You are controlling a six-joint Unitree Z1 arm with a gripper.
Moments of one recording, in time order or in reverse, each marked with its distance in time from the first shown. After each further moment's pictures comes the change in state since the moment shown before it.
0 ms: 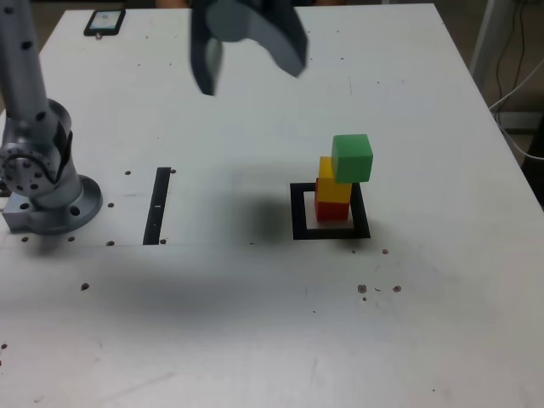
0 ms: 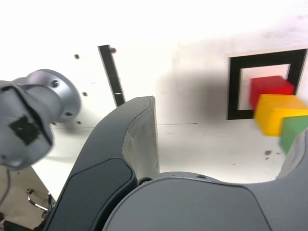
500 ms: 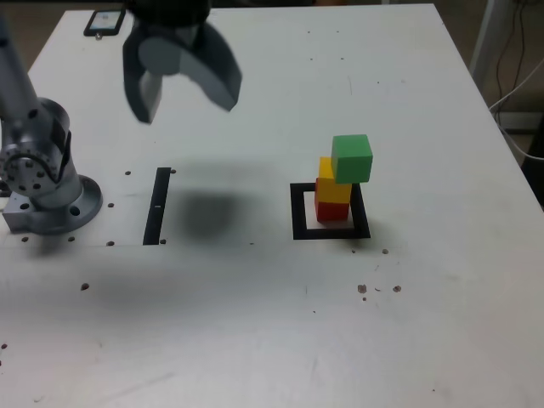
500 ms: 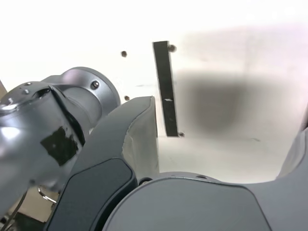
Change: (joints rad) arm 0.034 -0.144 0.397 -0.184 -0.002 0.003
